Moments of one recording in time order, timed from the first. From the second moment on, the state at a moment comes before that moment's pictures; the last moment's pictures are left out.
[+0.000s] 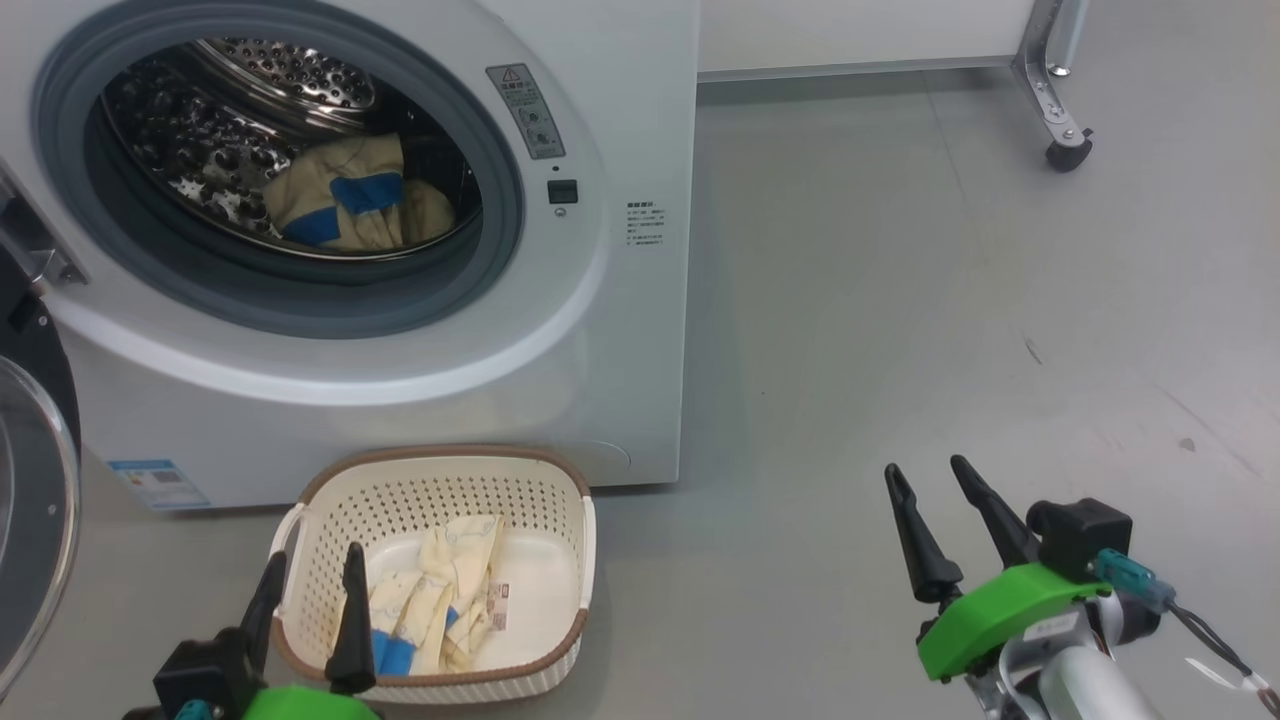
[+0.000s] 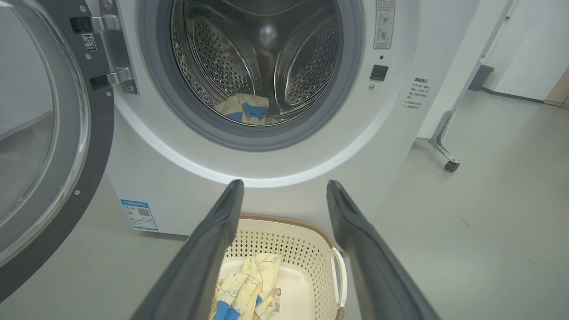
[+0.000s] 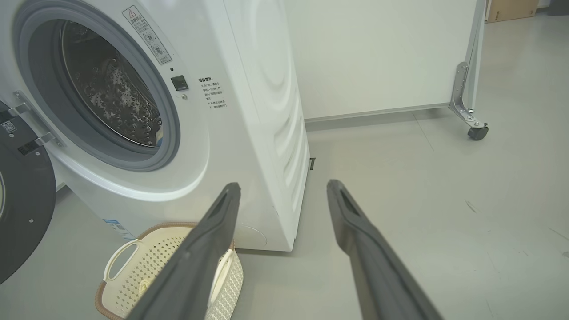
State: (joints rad) left arm -0.02 0.12 -0.13 0.29 -0.29 -0.12 -0.26; right arm -0.11 -0.05 0.19 0.40 0.29 0.13 -0.25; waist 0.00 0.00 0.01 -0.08
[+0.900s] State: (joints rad) left arm -0.18 0.13 -0.18 0.34 -0.29 -0.13 -0.26; right arm -0.16 -0.05 0.14 0.37 0.28 0.13 -0.25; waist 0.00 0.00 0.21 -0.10
